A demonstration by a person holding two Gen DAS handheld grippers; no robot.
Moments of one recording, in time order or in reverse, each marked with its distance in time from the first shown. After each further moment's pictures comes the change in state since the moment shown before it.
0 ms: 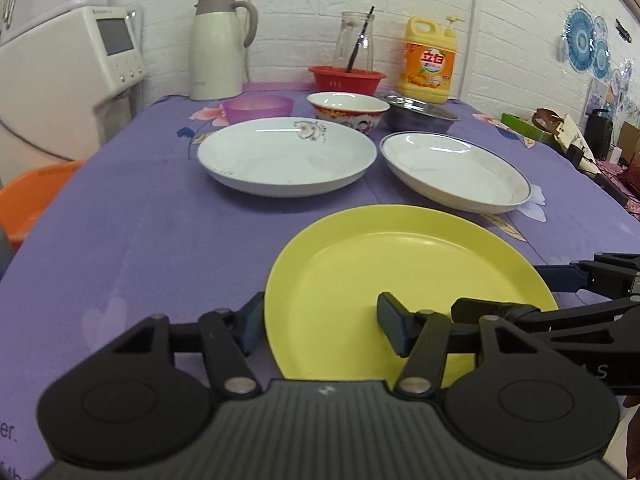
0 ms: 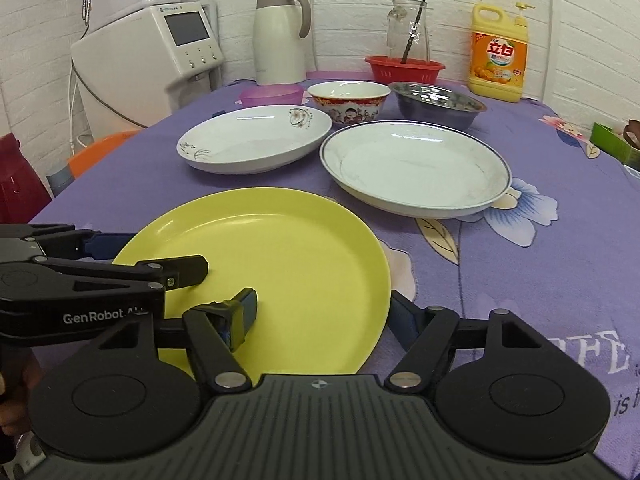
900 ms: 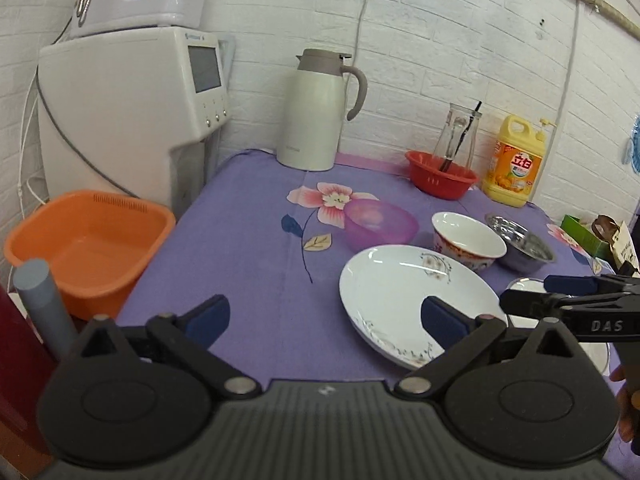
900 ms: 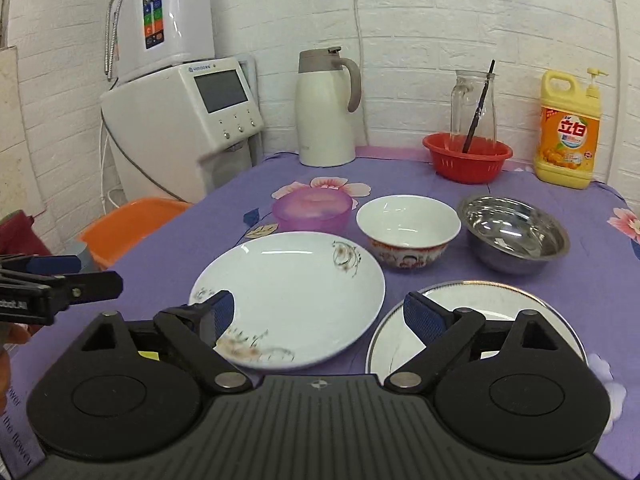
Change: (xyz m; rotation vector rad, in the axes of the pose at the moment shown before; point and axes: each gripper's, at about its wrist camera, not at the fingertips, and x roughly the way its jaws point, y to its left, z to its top) left arm 0.013 0.116 0.103 -0.176 -0.149 0.088; right arm 0.066 0.001 0.130 -0.054 -0.125 0.142
